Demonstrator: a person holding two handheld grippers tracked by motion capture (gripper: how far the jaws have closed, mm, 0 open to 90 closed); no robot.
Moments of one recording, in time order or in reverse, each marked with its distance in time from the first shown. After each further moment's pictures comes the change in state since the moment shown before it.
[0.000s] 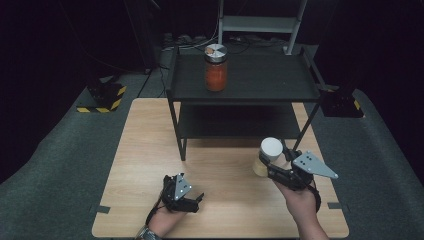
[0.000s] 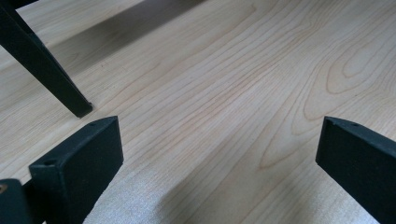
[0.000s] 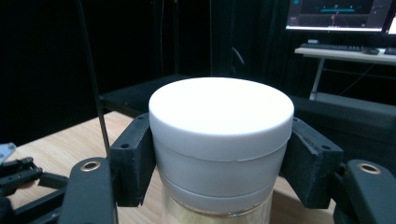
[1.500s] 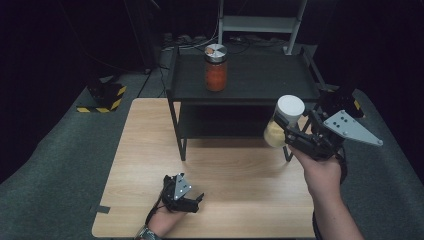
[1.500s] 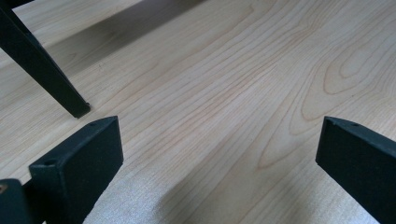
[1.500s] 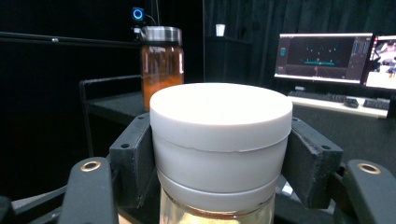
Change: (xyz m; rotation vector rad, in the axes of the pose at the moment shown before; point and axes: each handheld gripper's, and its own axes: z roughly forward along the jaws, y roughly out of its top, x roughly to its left) left arm 0.003 0.000 0.000 -0.002 -0.011 -0.003; right arm -0.007 0.115 -0.008 -0.137 -0.018 -0.027
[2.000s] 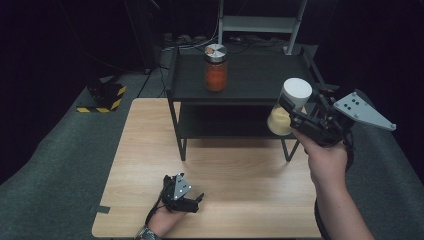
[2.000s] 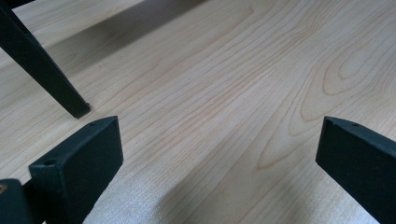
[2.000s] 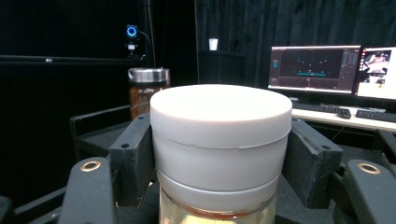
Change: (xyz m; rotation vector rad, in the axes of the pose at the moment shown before) left arm 0.001 -0.001 0.000 -0.004 -0.003 -0.005; right arm -0.007 0.025 0.009 -0.038 -0.024 0.031
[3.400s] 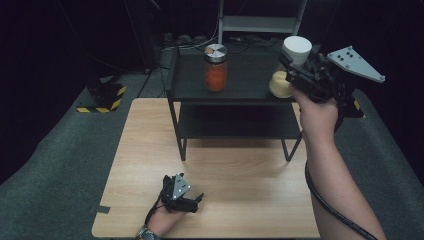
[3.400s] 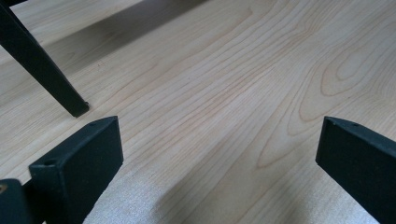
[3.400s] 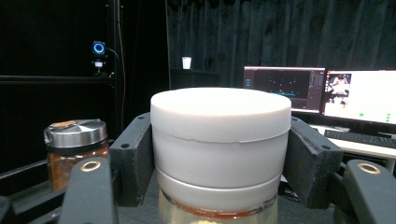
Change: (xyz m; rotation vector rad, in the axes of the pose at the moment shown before) left arm 0.003 -0.002 -0.001 -0.007 -0.012 -0.013; right arm -0.016 0.025 0.072 -0.061 -0.104 -0.029
